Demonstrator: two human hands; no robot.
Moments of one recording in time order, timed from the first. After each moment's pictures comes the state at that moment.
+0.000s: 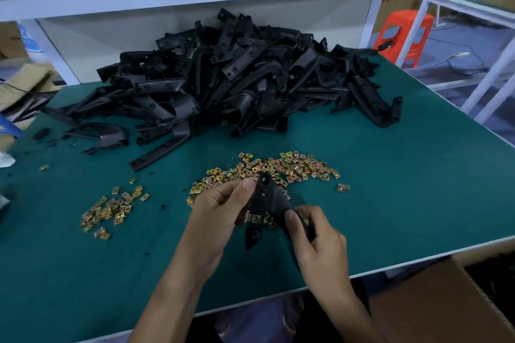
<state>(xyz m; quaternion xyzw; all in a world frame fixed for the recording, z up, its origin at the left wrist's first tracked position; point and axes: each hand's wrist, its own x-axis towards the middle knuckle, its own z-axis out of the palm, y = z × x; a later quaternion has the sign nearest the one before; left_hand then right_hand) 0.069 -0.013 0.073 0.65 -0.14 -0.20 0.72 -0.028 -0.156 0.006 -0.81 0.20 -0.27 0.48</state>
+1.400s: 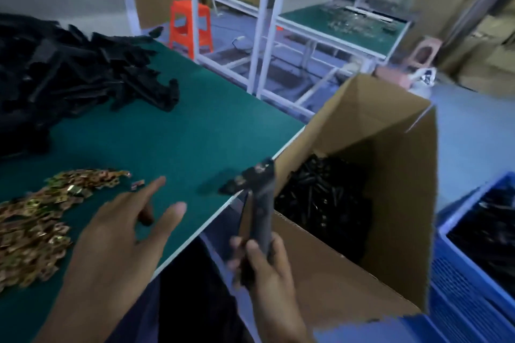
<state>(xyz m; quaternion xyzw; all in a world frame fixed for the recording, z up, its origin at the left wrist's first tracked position) -0.013 -0.122 0.087 0.79 -0.44 -0.10 0.42 -0.199 -0.195 0.024 -0.41 0.46 -0.36 0.70</state>
